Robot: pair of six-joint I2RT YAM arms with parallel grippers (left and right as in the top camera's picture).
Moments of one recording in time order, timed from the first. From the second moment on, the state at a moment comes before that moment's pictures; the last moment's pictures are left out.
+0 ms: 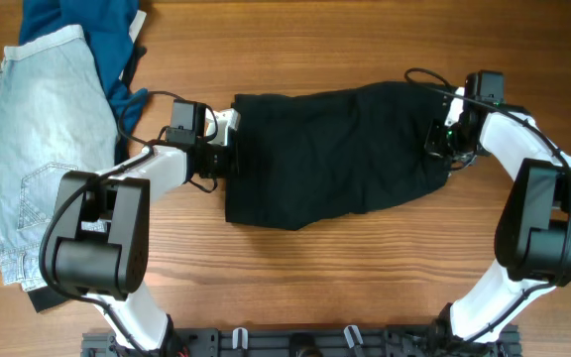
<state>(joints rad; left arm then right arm) -0.16 1.90 0.94 -0.18 0.58 -0.23 -0.14 1.95 1.18 -0.59 -0.18 0.16</state>
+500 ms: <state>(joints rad) -0.16 1.90 0.94 -0.20 0.58 -0.23 -0.29 1.97 1.37 -0.85 -0.37 0.15</state>
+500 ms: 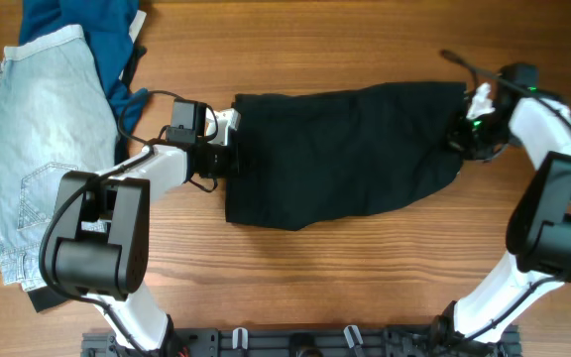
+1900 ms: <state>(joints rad) -0.17 1.90 0.95 -0.19 0.57 -0.23 0.46 1.81 1.44 -0.71 -0.36 0.25</state>
